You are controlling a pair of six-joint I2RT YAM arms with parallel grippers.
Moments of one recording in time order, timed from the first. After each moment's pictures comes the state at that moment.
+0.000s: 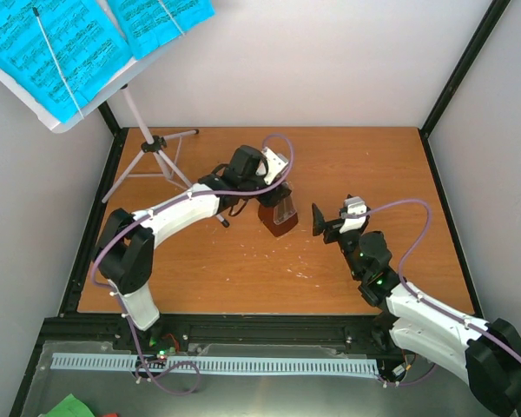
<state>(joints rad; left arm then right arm) -0.65 1.75 1.33 -0.23 0.28 0.09 0.62 0.87 0.24 0.65 0.30 0.02</state>
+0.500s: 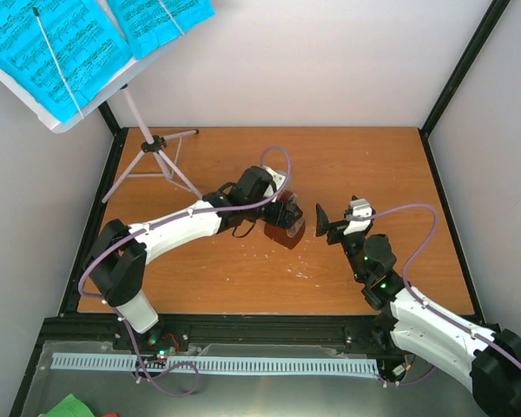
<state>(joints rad) -0.79 1.66 1.22 -0.26 0.17 -0.31 0.62 0.80 0.23 0.62 0.32 0.02</state>
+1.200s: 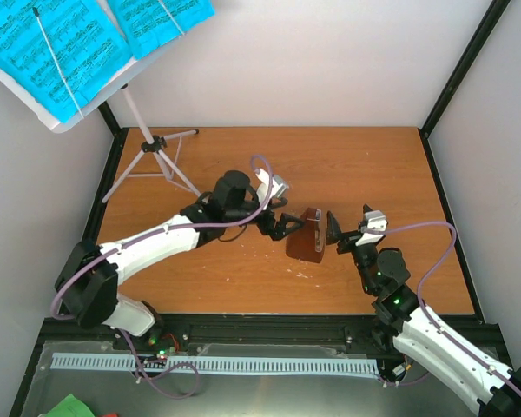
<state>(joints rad) -0.80 1.45 1.01 -0.02 0.46 -0.20 0.62 0.50 0.16 0.43 0.35 0.05</state>
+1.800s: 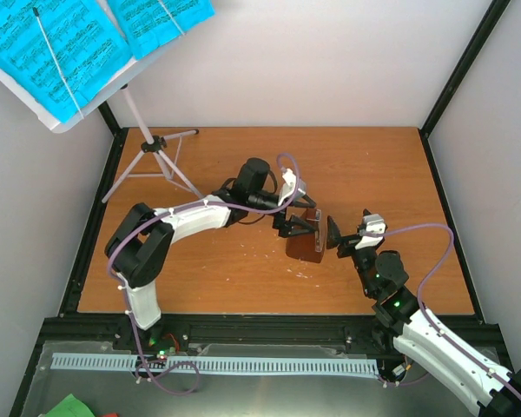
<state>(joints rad) -0.71 1.82 1.21 0.18 0.99 0.12 0.62 0.46 0.13 0.38 0.36 0.05</state>
